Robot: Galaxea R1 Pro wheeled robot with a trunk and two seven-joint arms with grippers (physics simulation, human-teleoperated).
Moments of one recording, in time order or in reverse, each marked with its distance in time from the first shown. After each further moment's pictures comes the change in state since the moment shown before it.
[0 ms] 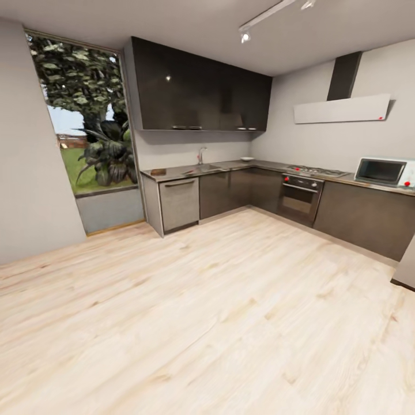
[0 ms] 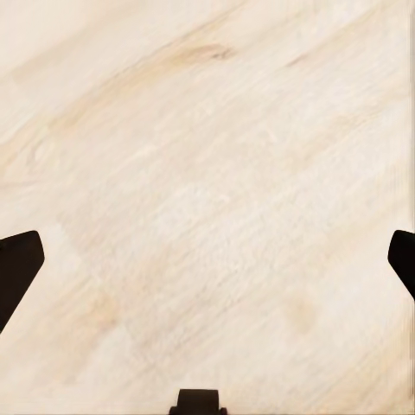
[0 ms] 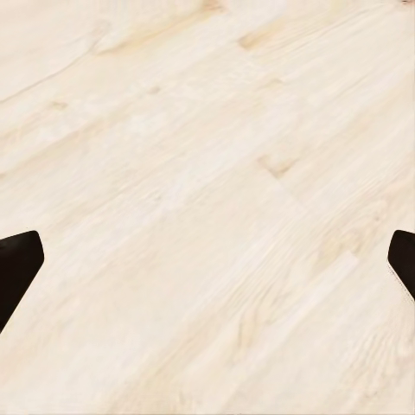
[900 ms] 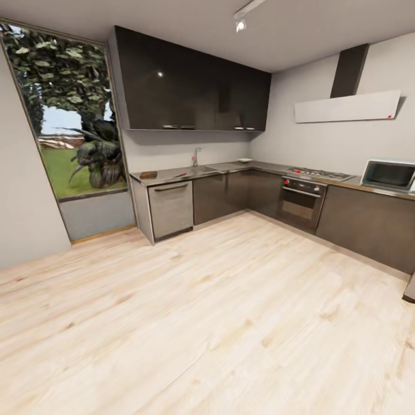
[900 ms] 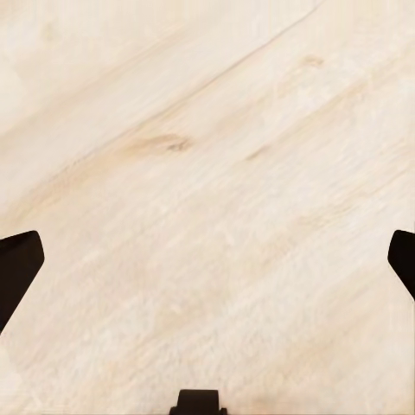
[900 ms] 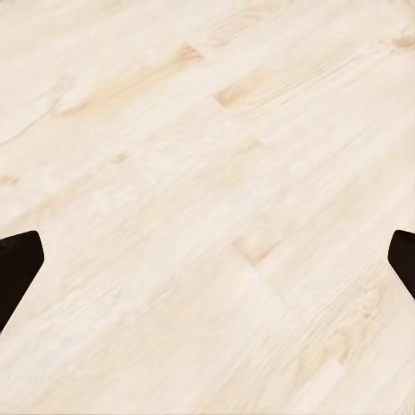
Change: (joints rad) left arm 0.000 0.000 0.000 0.000 -0.001 0.000 0.000; right arm 0.000 0.000 0.000 0.000 0.000 0.000 0.000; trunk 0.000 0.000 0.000
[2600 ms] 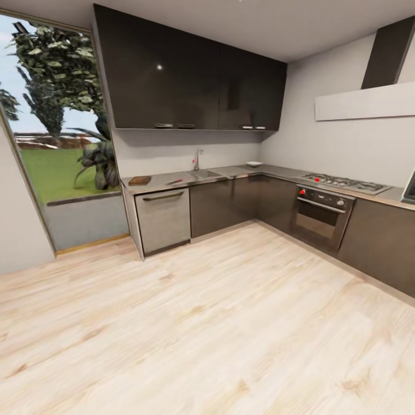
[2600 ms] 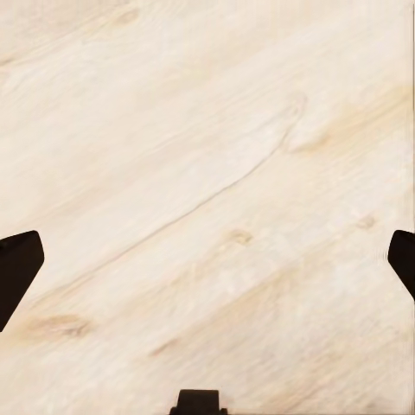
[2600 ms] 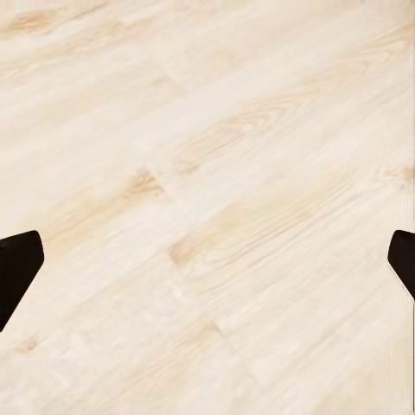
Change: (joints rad) left arm 0.000 0.000 0.000 0.000 -0.001 -0.001 0.000; right arm 0.000 0.000 0.003 0.000 0.001 0.000 0.001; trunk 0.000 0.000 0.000
